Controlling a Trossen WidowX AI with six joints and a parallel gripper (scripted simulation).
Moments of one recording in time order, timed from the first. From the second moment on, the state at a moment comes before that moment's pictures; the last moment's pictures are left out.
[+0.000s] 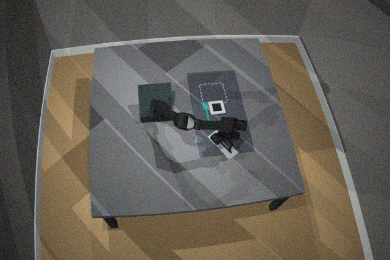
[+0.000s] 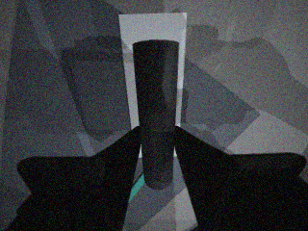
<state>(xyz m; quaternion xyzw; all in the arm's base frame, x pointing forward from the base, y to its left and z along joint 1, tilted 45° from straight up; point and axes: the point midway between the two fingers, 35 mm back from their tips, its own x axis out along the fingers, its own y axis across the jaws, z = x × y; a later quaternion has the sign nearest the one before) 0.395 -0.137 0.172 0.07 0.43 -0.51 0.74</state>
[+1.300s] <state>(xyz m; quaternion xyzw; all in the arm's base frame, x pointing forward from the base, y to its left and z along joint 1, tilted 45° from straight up) 0.390 -0.111 0.197 0.12 0.40 -0.54 0.73</state>
